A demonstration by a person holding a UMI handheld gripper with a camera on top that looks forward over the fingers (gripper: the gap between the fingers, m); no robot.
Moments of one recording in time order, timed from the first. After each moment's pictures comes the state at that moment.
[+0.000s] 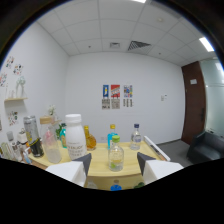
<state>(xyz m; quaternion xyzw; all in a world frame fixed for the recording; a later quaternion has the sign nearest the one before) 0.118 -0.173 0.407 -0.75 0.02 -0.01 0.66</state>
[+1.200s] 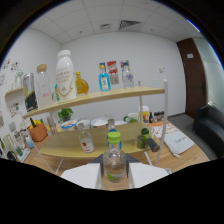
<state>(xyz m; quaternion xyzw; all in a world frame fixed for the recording) 0.126 -0.225 0.221 -0.81 0.06 0.05 0.59</state>
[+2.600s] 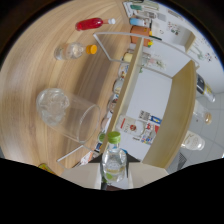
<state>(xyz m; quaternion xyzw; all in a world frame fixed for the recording) 0.106 -0.191 0.184 -0.48 -0.62 -0.53 0.32</state>
